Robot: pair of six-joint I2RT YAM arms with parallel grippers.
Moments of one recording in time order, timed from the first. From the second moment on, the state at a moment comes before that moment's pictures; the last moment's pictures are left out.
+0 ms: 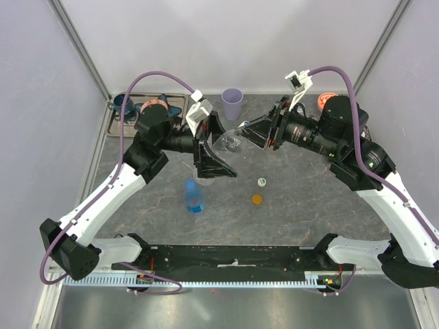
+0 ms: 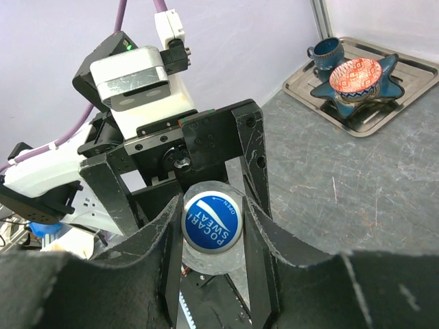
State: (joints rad) left arm -0.62 1.22 1.23 0.10 1.13 -0.41; right arm 0.74 1.15 1.65 -0.52 -0.30 0.49
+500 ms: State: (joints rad) left arm -0.62 1.23 1.22 0.04 1.10 -0.37; right arm 0.74 1.15 1.61 -0.50 -0.31 0.50
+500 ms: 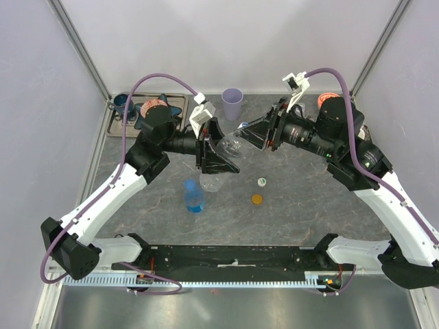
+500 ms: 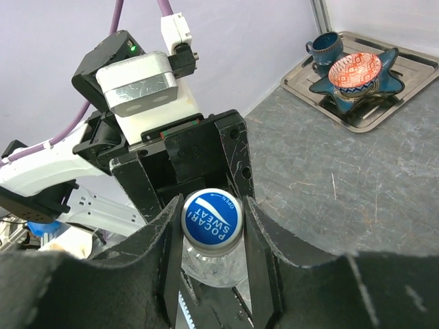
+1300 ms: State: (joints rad) left arm -0.90 1.16 1.18 -0.12 0.10 -0.01; right arm 0.74 1.15 1.66 -0.56 0.08 0.57
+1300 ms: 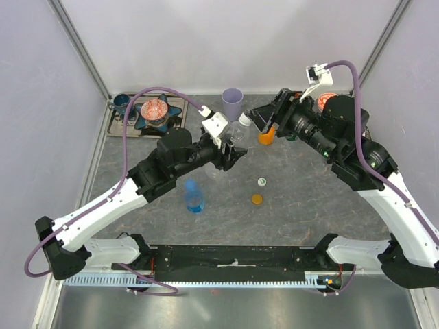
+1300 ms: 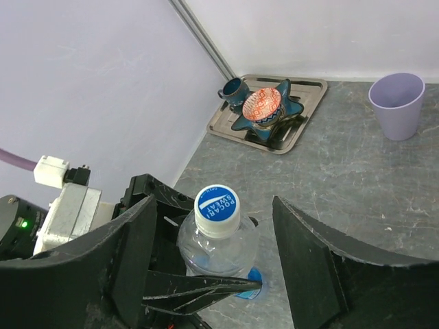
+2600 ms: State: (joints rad) left arm -0.96 1.16 1.15 -0.12 -0.09 0.03; right arm 0.77 1.20 1.58 -0.50 0.10 0.57
